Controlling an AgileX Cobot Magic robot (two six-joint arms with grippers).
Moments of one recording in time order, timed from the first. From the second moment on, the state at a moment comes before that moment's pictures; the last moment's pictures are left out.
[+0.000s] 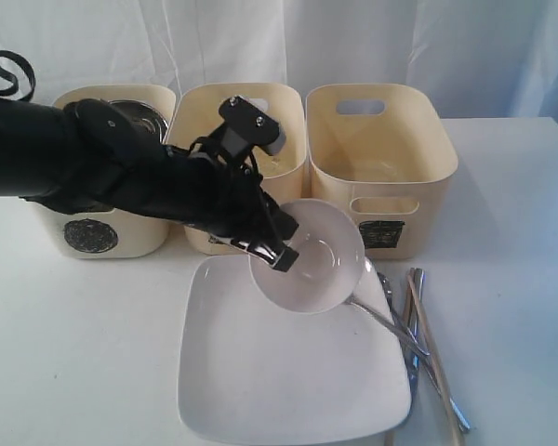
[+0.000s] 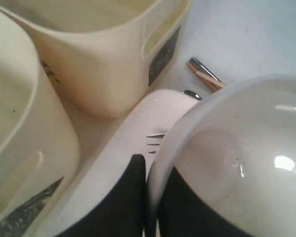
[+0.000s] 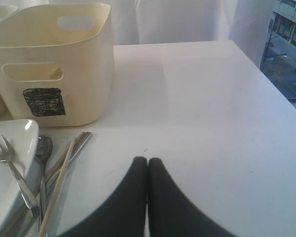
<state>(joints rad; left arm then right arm) -0.68 1.71 -1.11 -1.04 0.34 1.23 0.05 0.01 0.00 -0.13 0.34 0.21</state>
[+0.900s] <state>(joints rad) -0.52 1.53 -1.11 -0.95 -0.10 1.26 0.05 0.01 0.00 -0.13 0.34 0.21</state>
